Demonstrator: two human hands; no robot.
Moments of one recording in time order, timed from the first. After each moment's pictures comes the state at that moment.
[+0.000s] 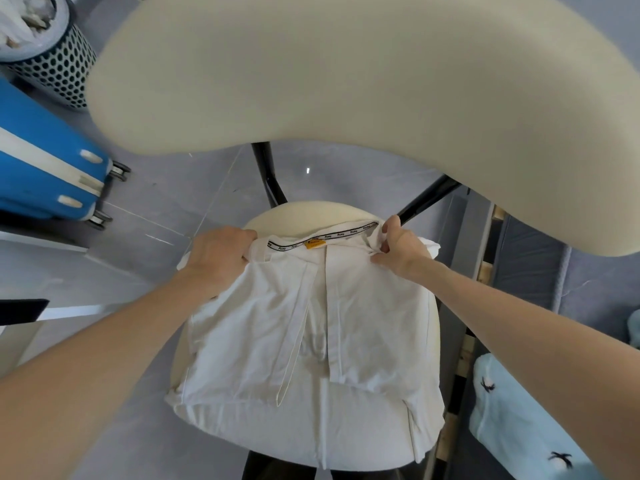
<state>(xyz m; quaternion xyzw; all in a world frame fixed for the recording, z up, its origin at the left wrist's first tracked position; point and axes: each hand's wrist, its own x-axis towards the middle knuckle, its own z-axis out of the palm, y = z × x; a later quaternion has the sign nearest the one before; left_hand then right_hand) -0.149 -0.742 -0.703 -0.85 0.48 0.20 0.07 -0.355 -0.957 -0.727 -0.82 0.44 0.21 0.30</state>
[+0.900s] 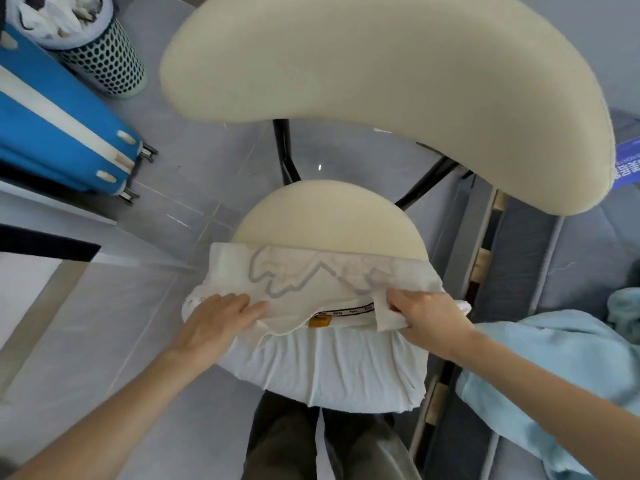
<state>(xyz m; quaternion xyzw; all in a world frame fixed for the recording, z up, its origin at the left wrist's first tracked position) -0.245 -0.609 -0.659 -0.75 0.63 0.17 -0.03 -0.476 -0.869 -0.651 -0.97 0.10 0.16 0.14</state>
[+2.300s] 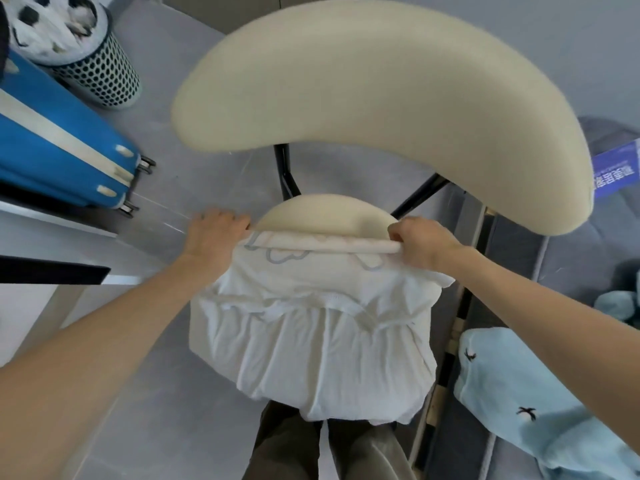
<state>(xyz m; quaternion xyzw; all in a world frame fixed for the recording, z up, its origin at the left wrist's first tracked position) -0.151 -0.706 -0.629 -0.85 0.46 0.16 0.19 -0.371 -0.940 -0.613 -0.90 0.26 0.30 0.18</state>
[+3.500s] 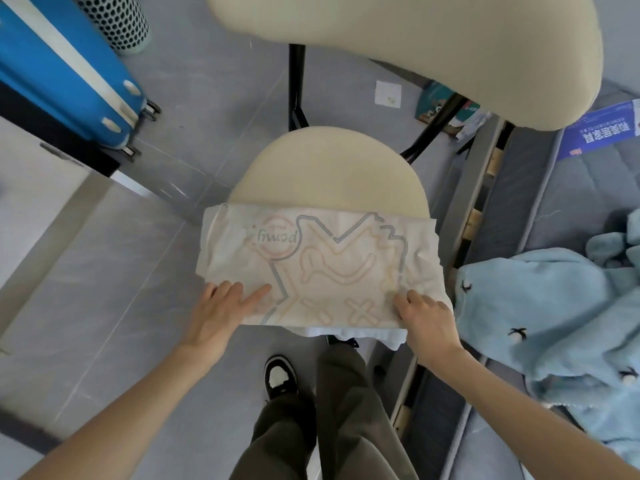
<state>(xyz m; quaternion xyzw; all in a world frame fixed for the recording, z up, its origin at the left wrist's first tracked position) -0.339 -0.506 -0.669 -0.83 0.55 0.11 0.04 -0.565 -0.750 -0.661 -0.90 0.26 0.34 0.02</state>
